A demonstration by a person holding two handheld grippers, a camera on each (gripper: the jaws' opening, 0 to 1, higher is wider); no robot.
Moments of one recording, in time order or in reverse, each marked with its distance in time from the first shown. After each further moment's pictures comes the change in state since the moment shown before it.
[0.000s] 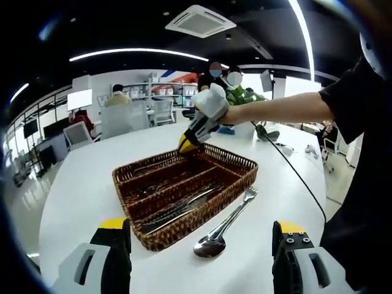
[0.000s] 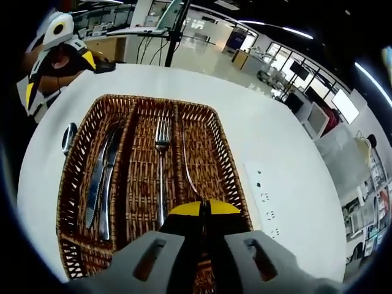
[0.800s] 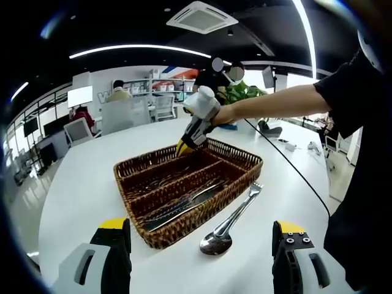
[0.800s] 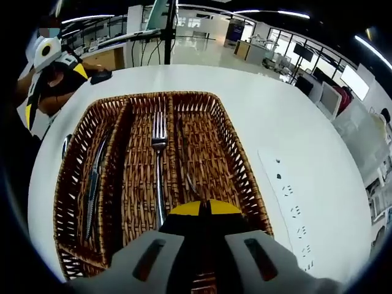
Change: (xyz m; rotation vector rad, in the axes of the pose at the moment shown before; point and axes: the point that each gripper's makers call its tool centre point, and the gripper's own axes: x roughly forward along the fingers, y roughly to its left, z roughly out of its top) left arm 0.006 0.014 -0.010 -0.003 0.030 0.004; right arm 0.036 0.003 -0.010 0.141 0.015 0.129
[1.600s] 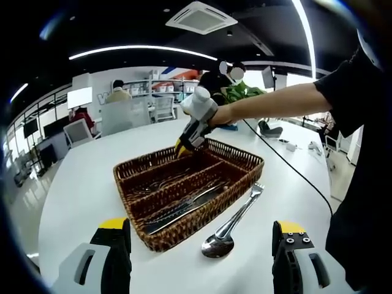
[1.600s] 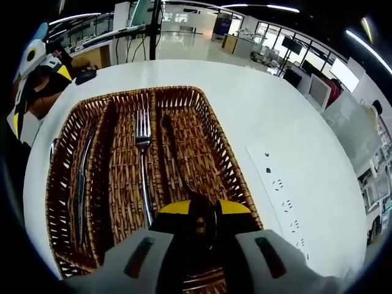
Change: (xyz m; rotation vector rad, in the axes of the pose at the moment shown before) left arm 0.002 0.001 0.004 0.007 -0.009 0.001; right arm 0.000 -0.011 -0.003 0.028 0.048 -0.086
